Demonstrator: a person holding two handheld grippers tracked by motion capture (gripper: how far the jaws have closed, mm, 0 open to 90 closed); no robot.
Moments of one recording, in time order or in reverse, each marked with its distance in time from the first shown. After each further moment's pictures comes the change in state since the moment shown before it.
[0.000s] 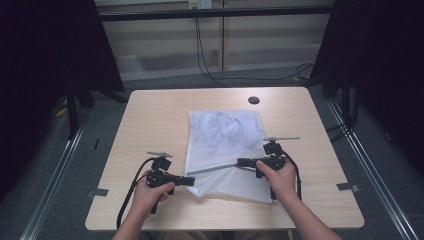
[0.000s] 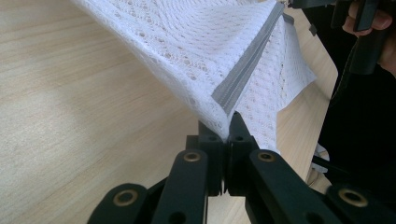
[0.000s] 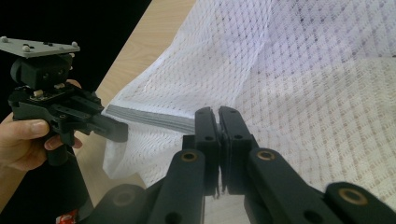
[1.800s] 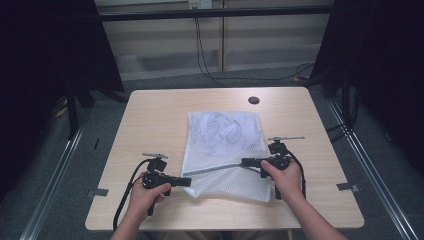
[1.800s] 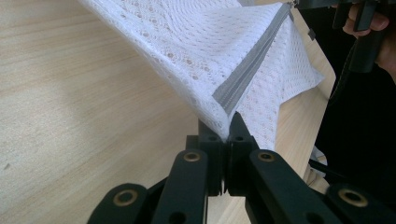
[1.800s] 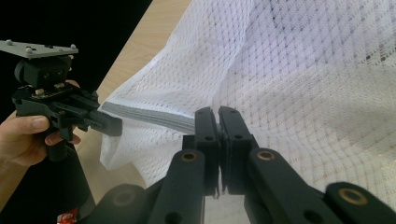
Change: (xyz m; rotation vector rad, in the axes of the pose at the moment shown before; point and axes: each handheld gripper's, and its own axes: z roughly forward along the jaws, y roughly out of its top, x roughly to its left) left arm 0.002 -0.006 -0.009 -0.024 0.002 -0.026; right arm -0.006 0.000 -0.011 0.002 0.002 -0.003
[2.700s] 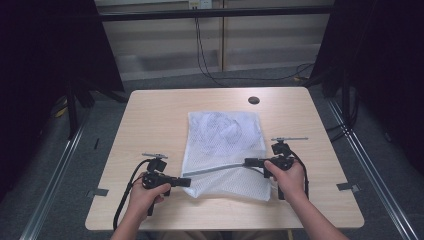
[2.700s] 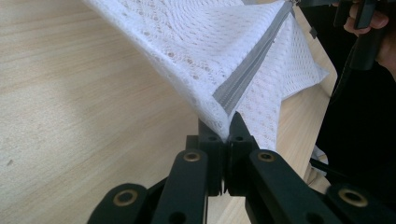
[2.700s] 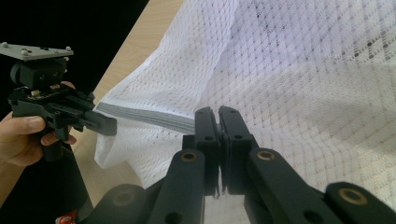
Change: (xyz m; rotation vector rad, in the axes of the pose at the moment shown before) left arm 0.001 0.000 0.000 -0.001 0.015 0.007; right arm -0.006 -0.002 -0.006 -0.010 -0.006 0.014
